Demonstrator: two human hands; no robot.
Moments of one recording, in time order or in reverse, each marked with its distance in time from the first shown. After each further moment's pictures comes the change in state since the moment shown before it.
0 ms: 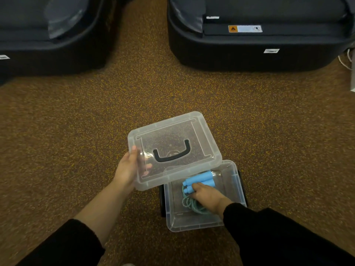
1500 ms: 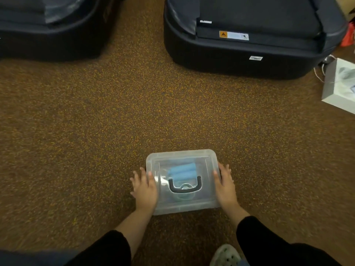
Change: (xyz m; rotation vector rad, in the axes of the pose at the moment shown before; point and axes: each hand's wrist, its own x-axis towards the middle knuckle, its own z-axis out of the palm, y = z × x) left_hand -0.062 -0.103 0.061 0.462 0.089 0.030; right_hand -0.100 0.026 -0.010 0.859 0.675 0.511
